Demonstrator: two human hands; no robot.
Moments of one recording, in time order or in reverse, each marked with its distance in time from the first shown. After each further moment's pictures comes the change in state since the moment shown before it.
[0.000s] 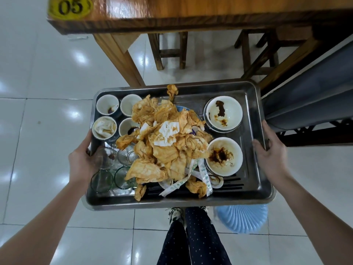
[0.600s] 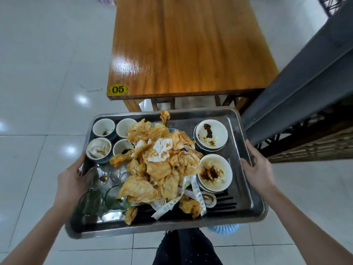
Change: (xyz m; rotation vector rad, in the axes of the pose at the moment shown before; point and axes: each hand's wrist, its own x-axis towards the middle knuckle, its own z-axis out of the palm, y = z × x) left_hand -0.095 0.093 -0.180 0.049 0.018 0.140; right_hand -0.118 -0.143 -0.121 -0.055 0.022 -0.001
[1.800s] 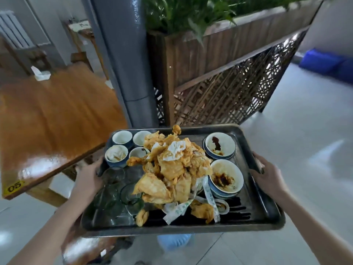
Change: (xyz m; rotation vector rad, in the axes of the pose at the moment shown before) left_hand -0.151 0.333 0.049 0.085 -0.238 0.861; right_hand -0.300 0.121 -0.304 0.100 0.657 0.167
